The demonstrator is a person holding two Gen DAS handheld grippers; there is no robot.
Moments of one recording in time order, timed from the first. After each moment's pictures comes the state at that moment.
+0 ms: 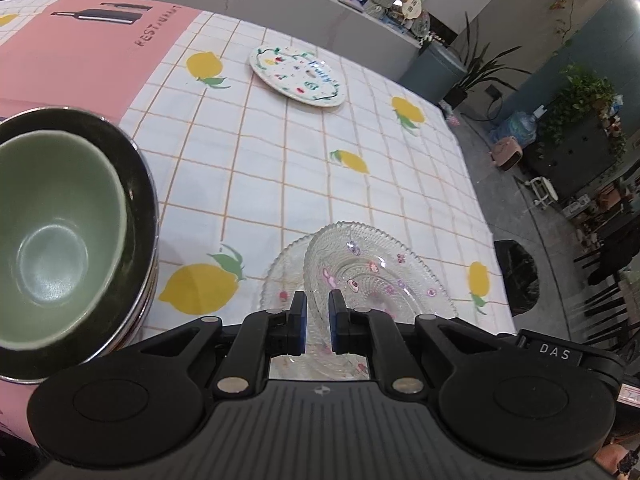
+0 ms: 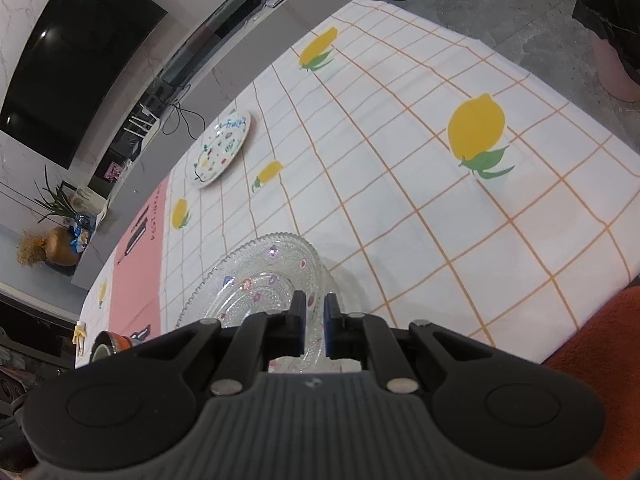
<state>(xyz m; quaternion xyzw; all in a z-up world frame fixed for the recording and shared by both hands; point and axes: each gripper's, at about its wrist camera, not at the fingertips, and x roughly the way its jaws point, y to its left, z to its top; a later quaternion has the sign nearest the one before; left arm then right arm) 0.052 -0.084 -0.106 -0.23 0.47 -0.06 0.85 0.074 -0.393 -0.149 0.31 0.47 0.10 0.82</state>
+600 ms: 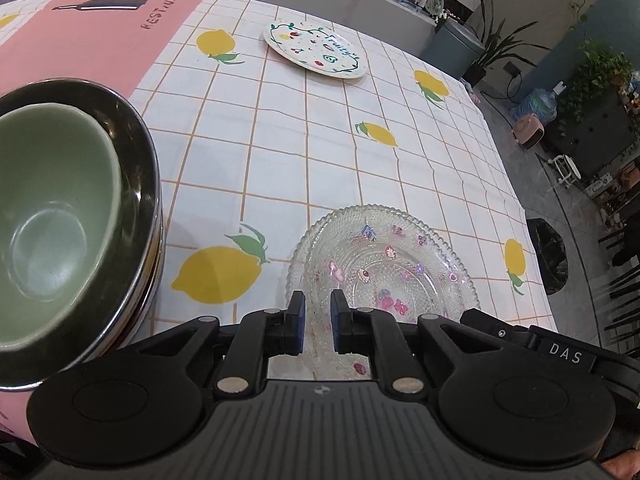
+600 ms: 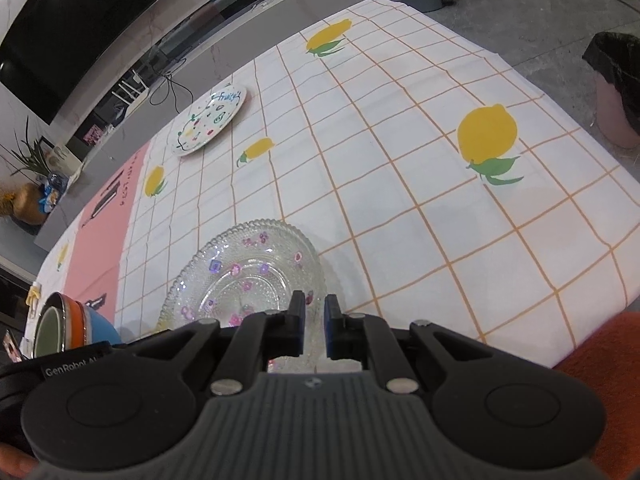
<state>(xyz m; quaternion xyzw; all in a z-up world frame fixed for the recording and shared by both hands) 0.054 -0.089 -0.124 -0.20 0.50 -0.05 0.84 0.075 -0.368 -0.158 0.21 0.48 0.09 0.85</state>
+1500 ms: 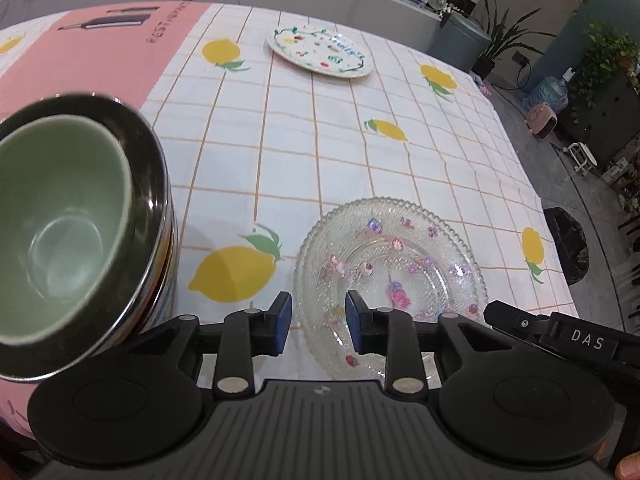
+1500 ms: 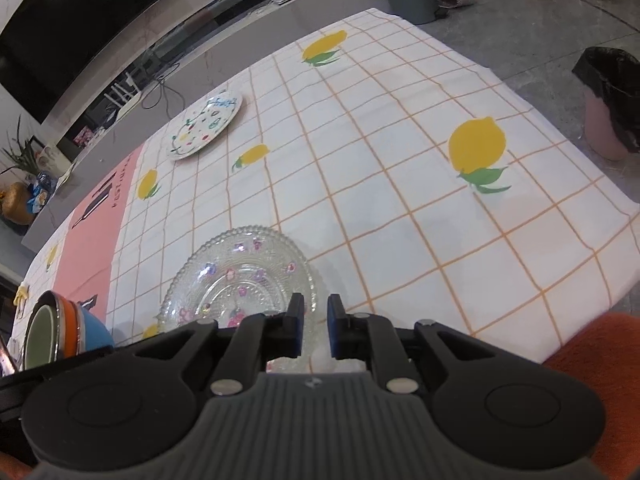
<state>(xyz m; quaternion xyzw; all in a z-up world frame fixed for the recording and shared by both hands) 0.049 -0.097 -0.122 -0.16 0.50 -0.02 0.85 0.070 -0.366 -0.154 0.21 0.47 0.07 0.85</state>
